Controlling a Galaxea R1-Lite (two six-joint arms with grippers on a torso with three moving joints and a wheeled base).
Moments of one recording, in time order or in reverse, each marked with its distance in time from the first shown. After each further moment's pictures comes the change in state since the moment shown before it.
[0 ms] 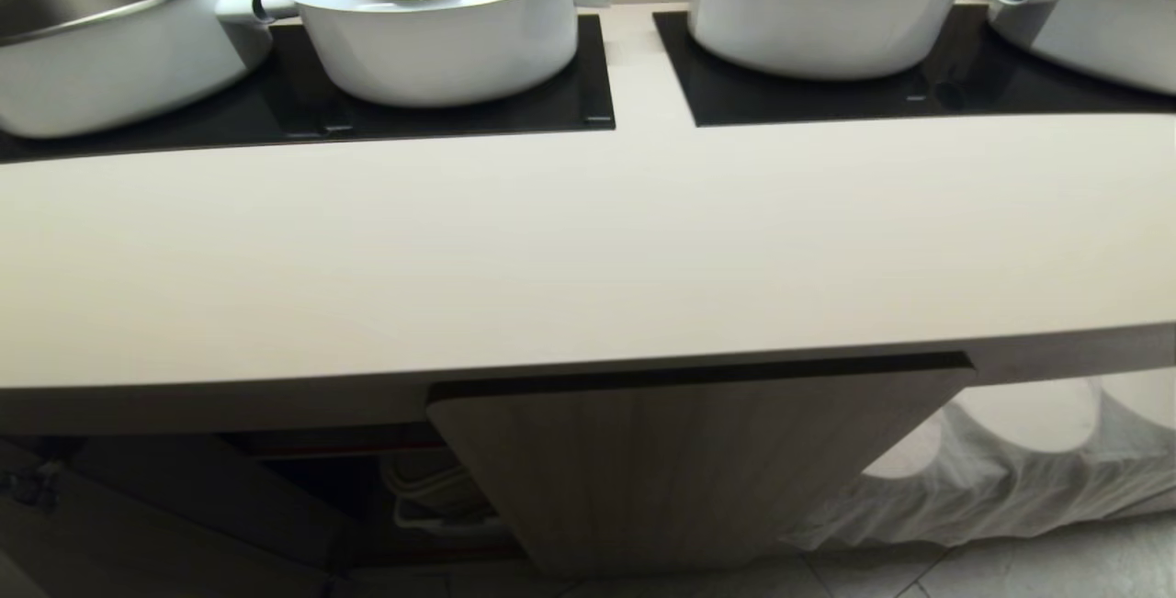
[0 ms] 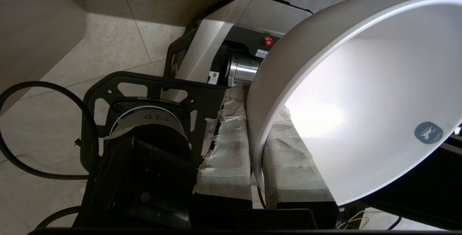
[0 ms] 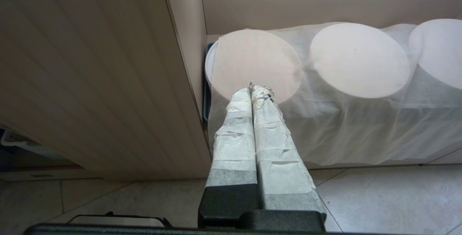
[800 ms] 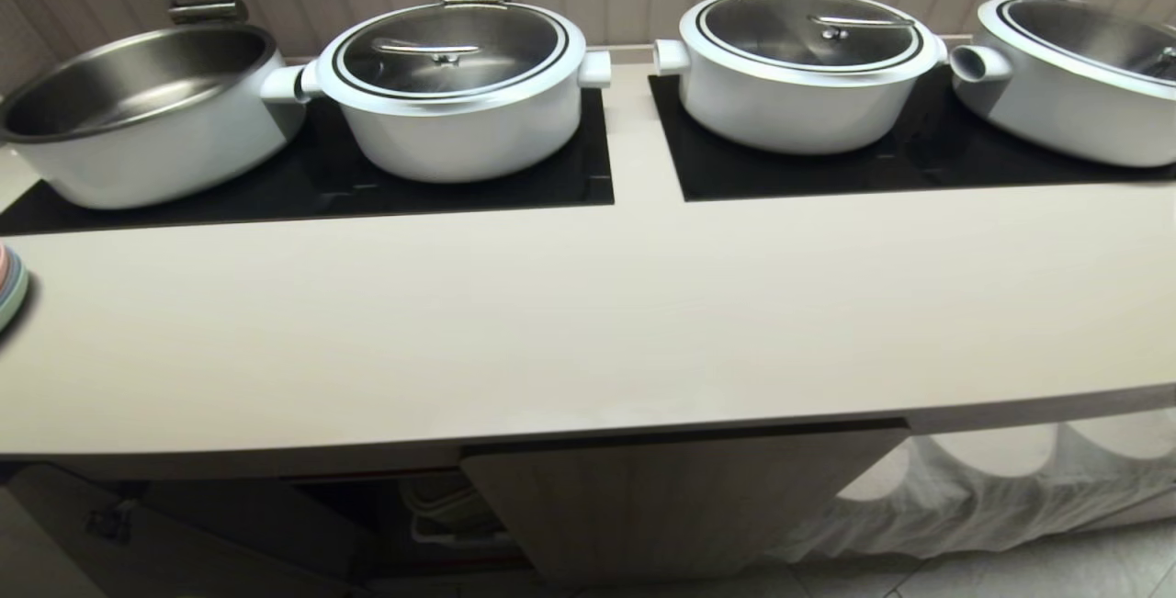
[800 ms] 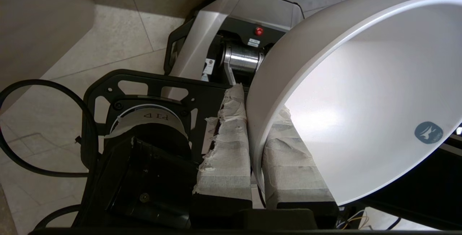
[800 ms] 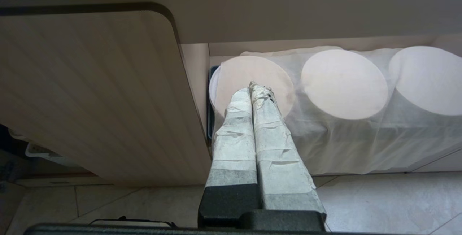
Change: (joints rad) left arm 0.001 0.016 0.000 0.001 -0.002 -0.002; right arm 0.000 0.000 0.000 0.000 0.000 -0.001
